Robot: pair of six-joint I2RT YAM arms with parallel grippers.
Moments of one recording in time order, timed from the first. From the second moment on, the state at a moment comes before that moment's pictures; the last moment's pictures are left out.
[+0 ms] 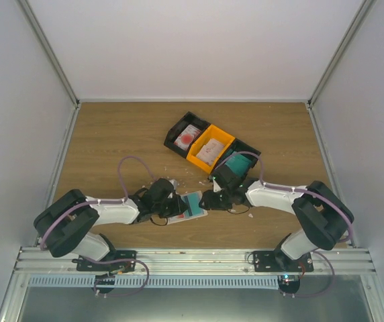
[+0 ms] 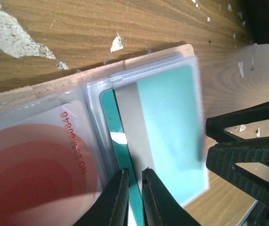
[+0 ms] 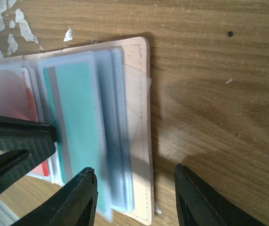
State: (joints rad) left arm -0.80 1.43 0.44 0.17 0.22 -0.99; right arm 0.76 1.53 0.71 -0.28 -0.30 0.69
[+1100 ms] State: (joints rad) left arm -0.80 1.50 0.45 0.23 0.23 -0.98; right arm 0.71 1.56 0.54 0.24 -0.70 0.82
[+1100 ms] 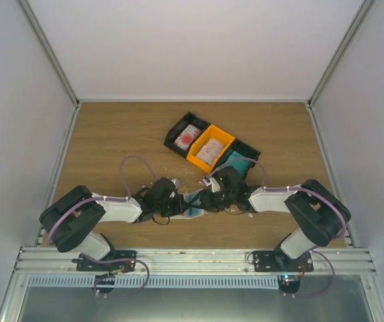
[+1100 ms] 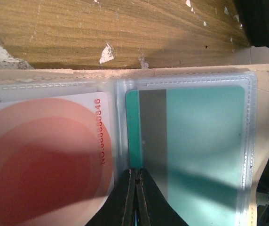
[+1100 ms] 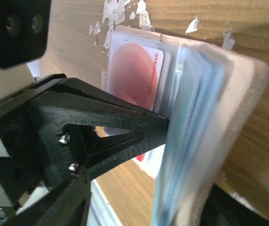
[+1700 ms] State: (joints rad) left arm -0.74 1.39 0.51 0.04 0.12 -0.84; right arm 0.71 1.59 0.81 -0.24 -0.35 0.59
